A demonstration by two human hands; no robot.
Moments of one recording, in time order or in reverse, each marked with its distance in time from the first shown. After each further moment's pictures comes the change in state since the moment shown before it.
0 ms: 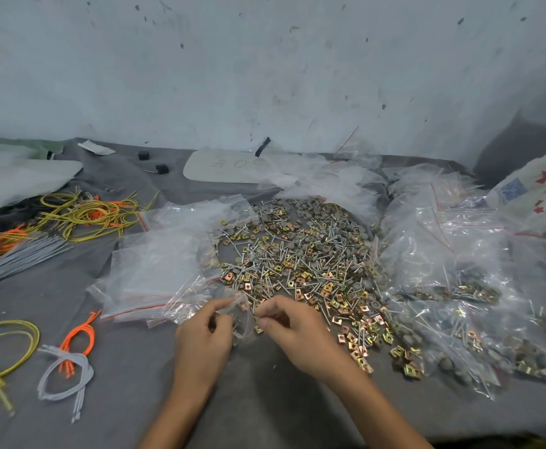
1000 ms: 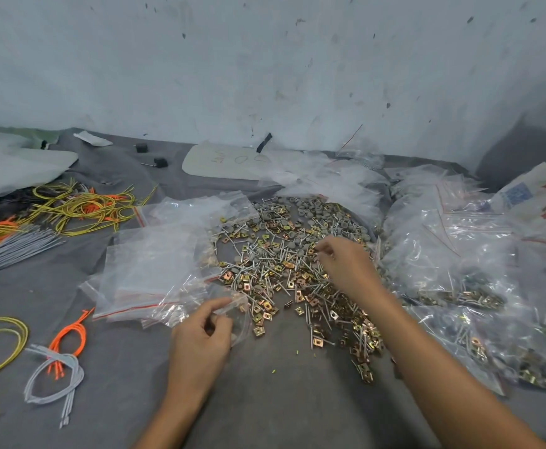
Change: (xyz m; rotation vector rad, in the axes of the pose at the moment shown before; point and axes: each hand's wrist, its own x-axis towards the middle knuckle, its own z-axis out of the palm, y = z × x) left_hand 0.001 -0.001 0.003 -0.034 0.046 0.017; right_hand 0.086 0.039 -0.098 -0.595 0.251 0.067
